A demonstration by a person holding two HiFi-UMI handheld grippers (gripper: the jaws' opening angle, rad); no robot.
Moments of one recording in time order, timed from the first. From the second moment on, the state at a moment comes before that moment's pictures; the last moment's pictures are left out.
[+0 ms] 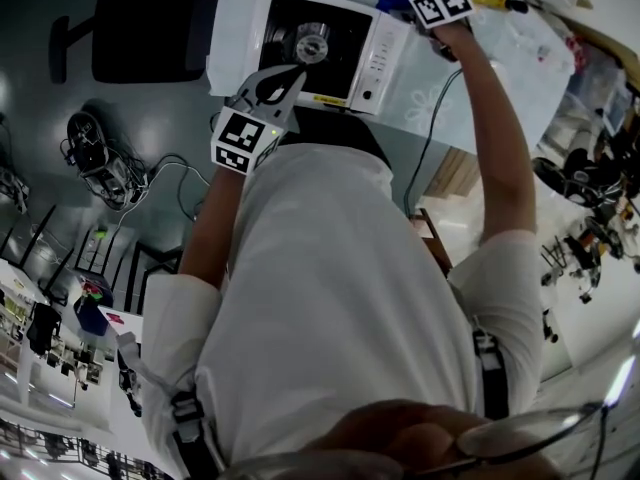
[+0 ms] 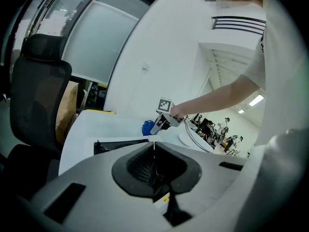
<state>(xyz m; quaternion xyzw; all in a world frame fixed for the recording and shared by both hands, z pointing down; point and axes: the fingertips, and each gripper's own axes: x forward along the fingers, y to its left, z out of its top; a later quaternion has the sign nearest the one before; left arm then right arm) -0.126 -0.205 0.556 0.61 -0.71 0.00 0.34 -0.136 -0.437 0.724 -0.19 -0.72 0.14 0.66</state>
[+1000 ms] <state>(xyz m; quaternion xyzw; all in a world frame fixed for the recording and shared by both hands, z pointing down) -0.083 -0.229 0.539 0.61 -0.72 0.01 0.32 -0.060 -0.484 0.710 -0.12 -0.79 0.10 0.59</state>
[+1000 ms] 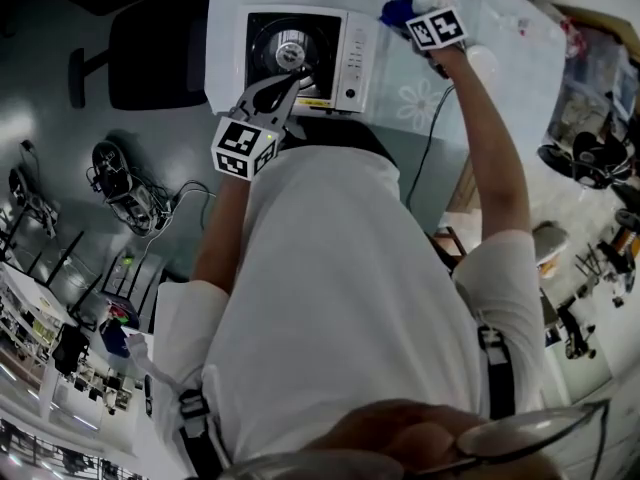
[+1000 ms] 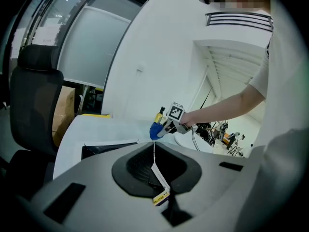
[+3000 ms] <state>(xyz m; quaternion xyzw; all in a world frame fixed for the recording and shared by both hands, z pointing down) -0.037 -0.128 0.550 0.64 -0.68 0.05 0.35 0.024 -0.378 0.735 -0.09 -0.85 0.01 0.52</state>
